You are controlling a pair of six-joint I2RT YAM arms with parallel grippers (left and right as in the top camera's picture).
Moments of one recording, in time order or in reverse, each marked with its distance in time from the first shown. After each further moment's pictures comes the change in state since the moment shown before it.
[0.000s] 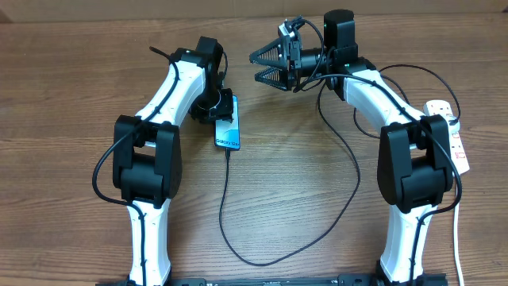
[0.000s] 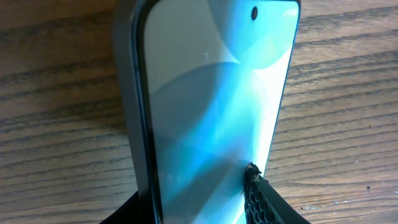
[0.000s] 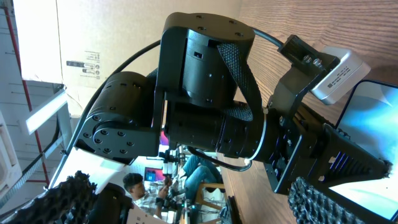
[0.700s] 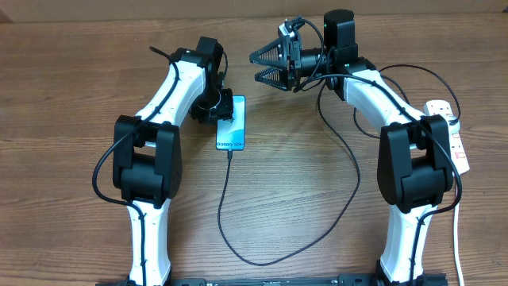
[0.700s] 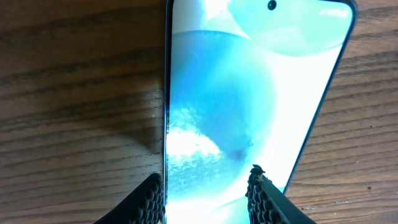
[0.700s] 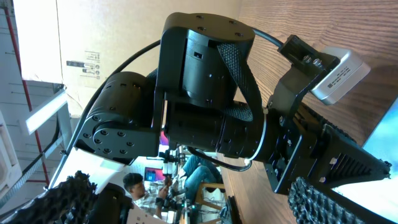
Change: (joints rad) left arm 0.000 0.000 0.000 0.000 -0.003 0.000; right arm 0.000 0.000 0.000 0.000 0.000 -0.001
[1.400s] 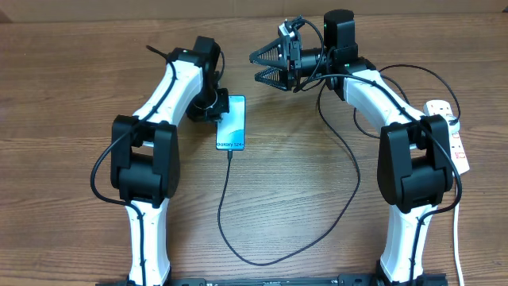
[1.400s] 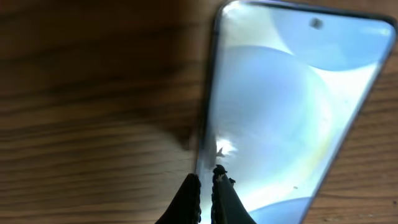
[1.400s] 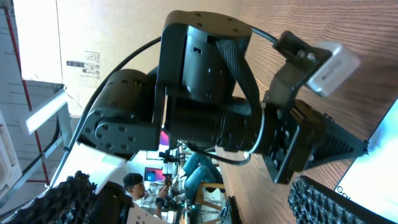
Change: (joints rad) left arm 0.034 0.000 0.000 0.000 -0.050 0.003; right arm 0.000 0.000 0.000 0.000 0.000 0.001
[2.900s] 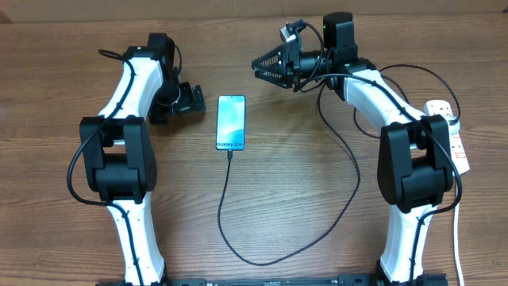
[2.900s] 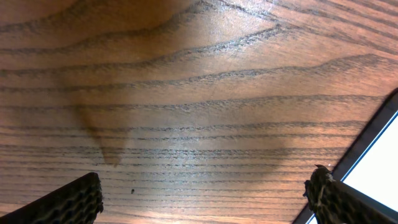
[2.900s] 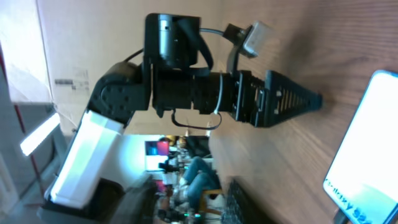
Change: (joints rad) left arm 0.177 0.000 0.000 -0.007 -0.014 -0.003; right arm -0.003 0.000 0.002 -0.123 0.057 -0.022
